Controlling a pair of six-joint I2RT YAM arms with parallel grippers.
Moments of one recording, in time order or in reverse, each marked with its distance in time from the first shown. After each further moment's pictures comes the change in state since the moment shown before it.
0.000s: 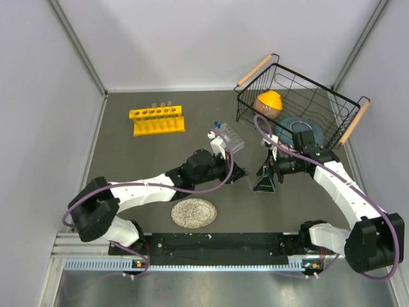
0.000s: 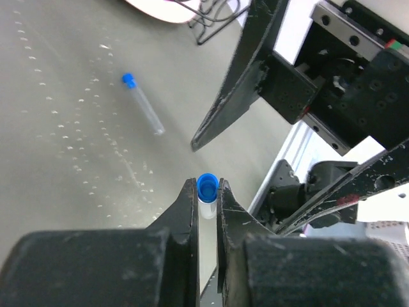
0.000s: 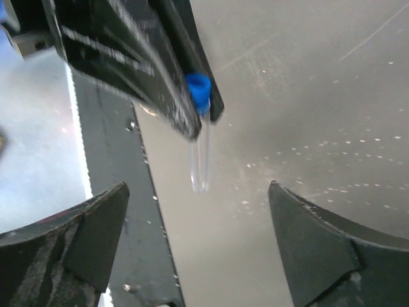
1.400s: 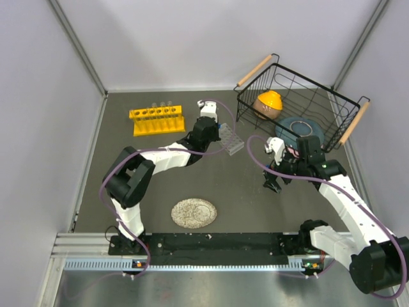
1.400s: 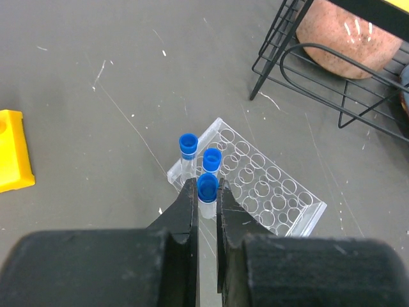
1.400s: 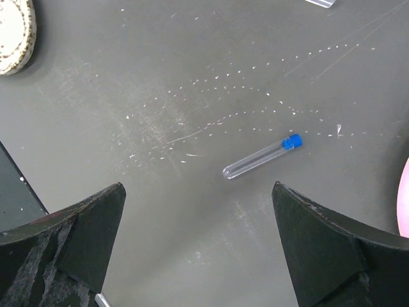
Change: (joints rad) left arm 0.284 0.383 0.353 -0.071 -0.519 0.441; right arm 0.022 -0.175 -0.060 0.045 0.496 -0.097
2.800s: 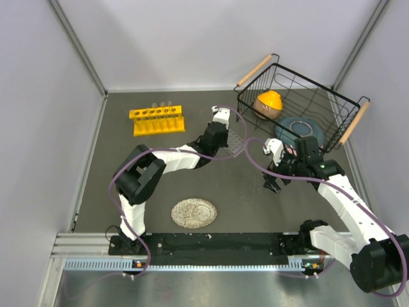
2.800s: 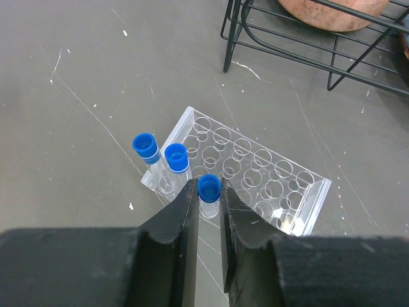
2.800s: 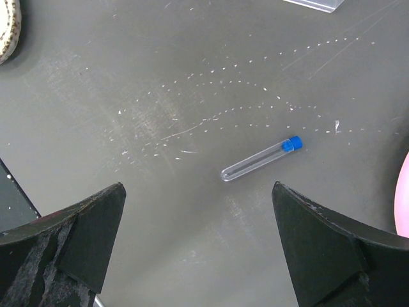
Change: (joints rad) left arm -0.071 0.098 0.050 -0.008 -0.010 0.079; right arm 0.018 0.010 -0.013 0.015 0.038 -0.010
